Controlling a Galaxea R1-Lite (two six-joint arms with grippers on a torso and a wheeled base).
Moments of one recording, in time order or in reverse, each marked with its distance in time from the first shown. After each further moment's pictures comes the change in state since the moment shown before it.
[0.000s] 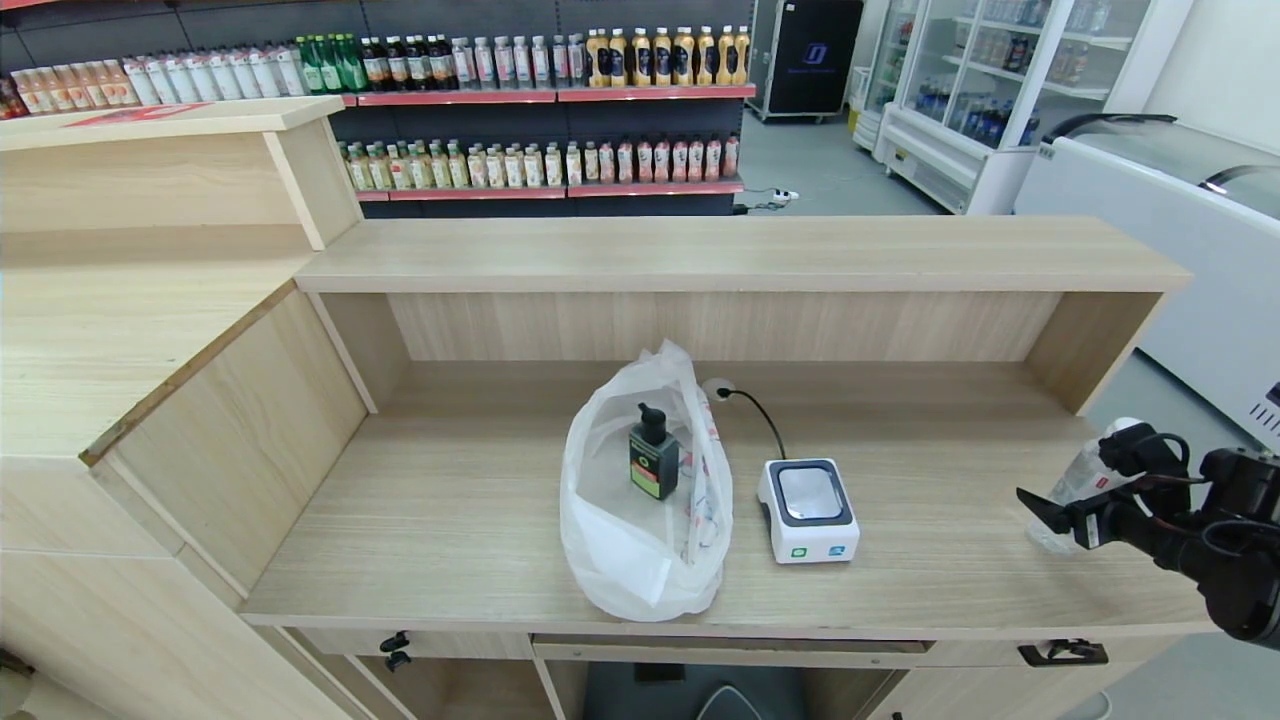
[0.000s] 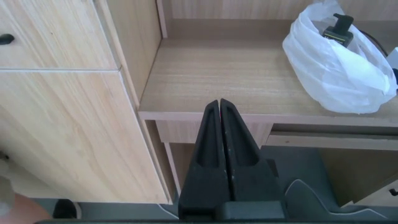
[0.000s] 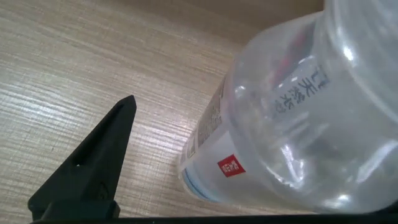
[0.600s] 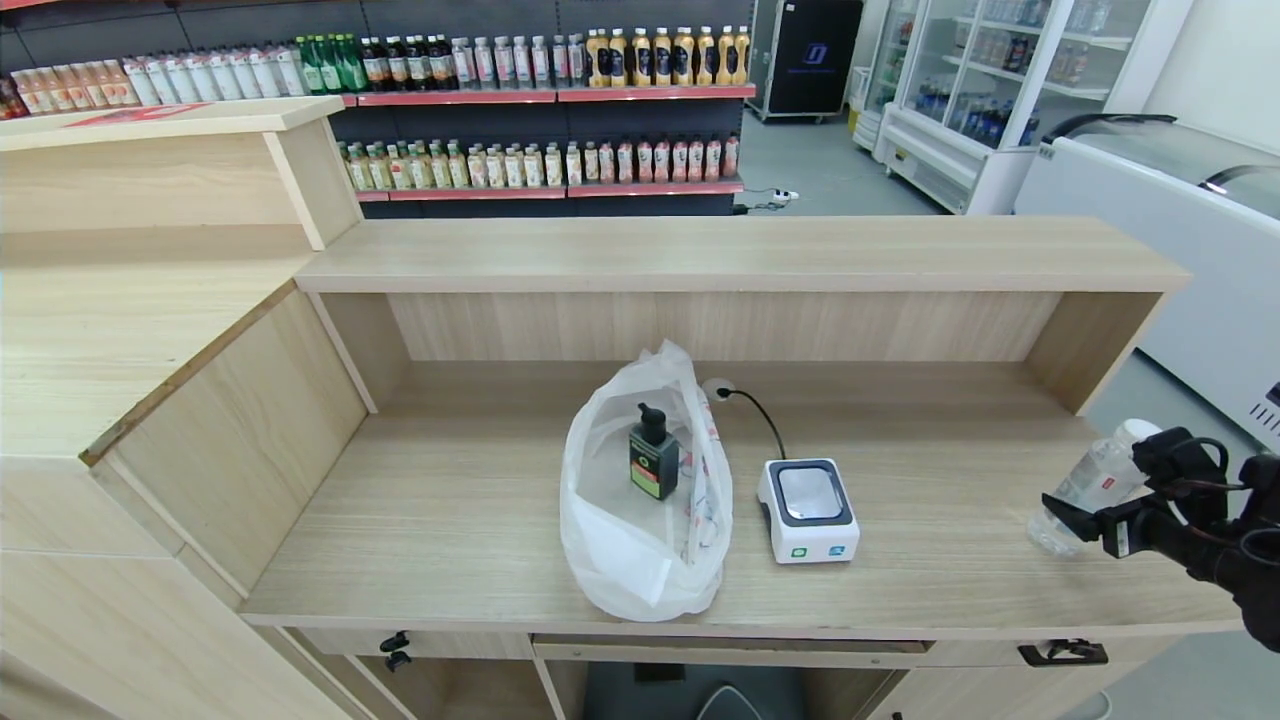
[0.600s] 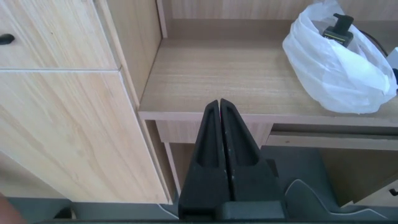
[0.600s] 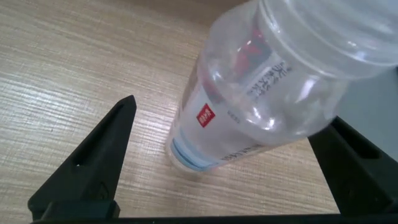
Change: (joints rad) left arm 0.000 0.000 0.000 0.000 0.000 0.000; right arm -0.053 -0.057 0.065 0.000 0.030 0.001
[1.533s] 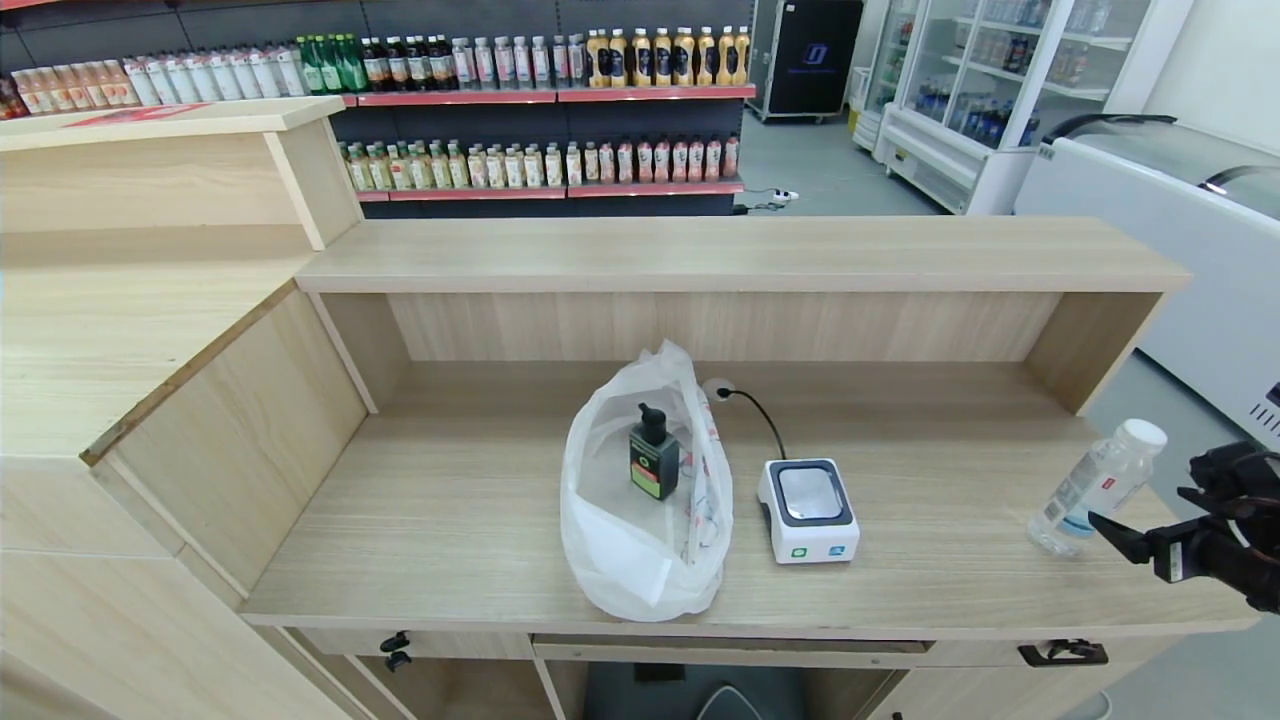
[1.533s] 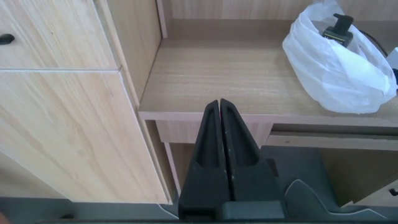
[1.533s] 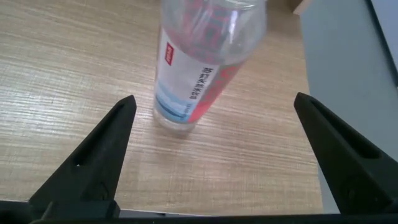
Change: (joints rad) left arm 0.000 0.000 0.000 0.000 0.000 0.000; right arm -0.088 -0.113 0.141 0.003 0.003 -0.003
